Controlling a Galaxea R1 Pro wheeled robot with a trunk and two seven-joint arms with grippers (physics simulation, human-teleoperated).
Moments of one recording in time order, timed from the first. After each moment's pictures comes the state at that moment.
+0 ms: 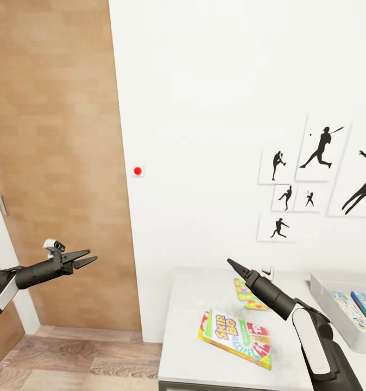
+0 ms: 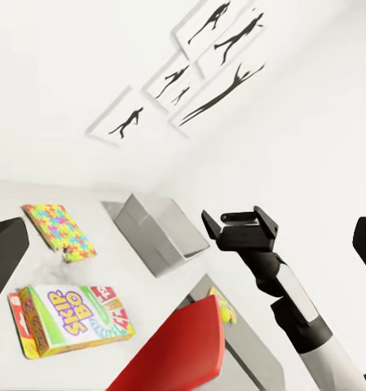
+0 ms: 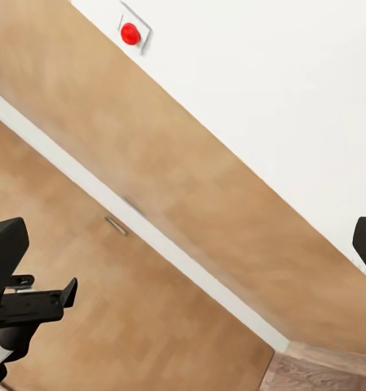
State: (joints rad) left arm -0.81 0.51 -0.01 -0.53 0.46 0.70 -1.57; right arm -0.32 -0.02 -0.23 -1.34 -0.69 0.67 0.70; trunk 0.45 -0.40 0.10
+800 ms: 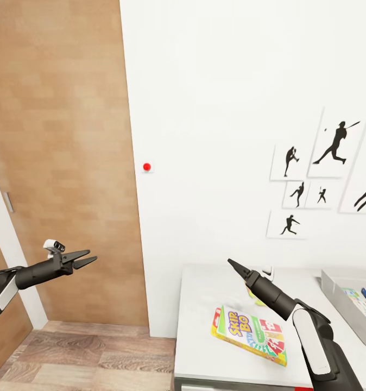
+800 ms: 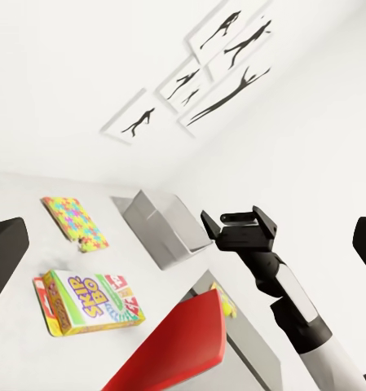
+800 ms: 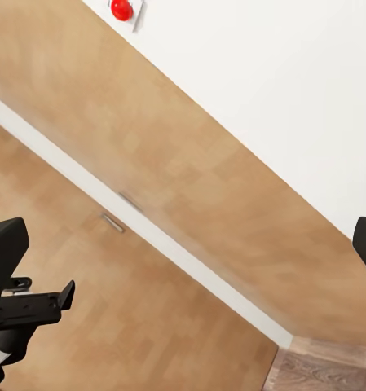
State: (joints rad) left arm -0.81 0.51 -0.01 -0.53 0.46 0.70 -1.57; right arm -0.32 -0.02 -0.24 -1.33 -0.69 0.67 0.70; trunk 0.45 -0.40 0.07
